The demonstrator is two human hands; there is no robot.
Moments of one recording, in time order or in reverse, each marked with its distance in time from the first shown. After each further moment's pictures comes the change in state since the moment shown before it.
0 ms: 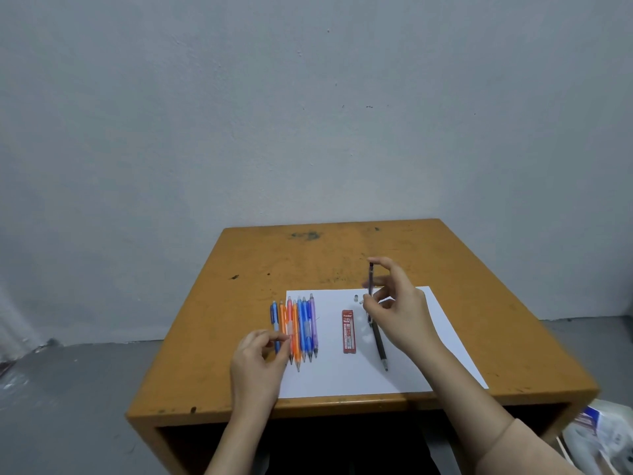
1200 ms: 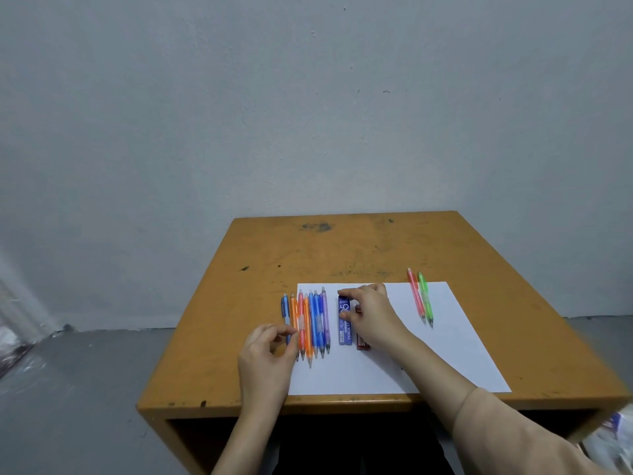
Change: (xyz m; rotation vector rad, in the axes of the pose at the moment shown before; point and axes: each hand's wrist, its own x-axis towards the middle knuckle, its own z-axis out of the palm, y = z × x) left_hand -0.001 0.005 -0.005 -0.043 0.020 -0.029; right_hand 0.026 0.033 0.063 -0.467 -0.350 0.127
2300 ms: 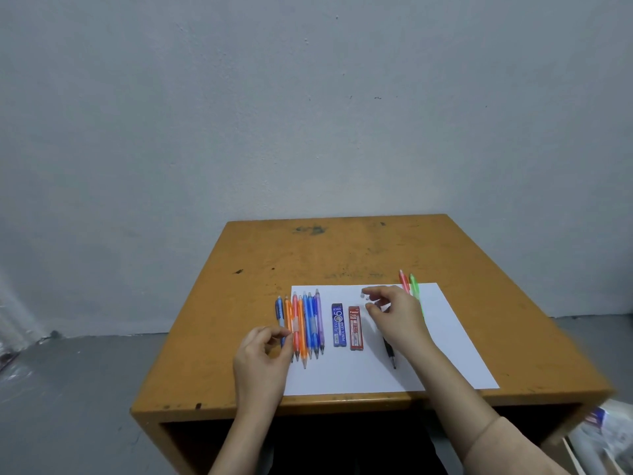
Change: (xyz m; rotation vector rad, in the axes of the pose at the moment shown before) left_hand -0.002 0.003 0.000 0.019 0.000 -0.024; right_hand -0.027 0.014 -0.030 0.174 0.256 0.113
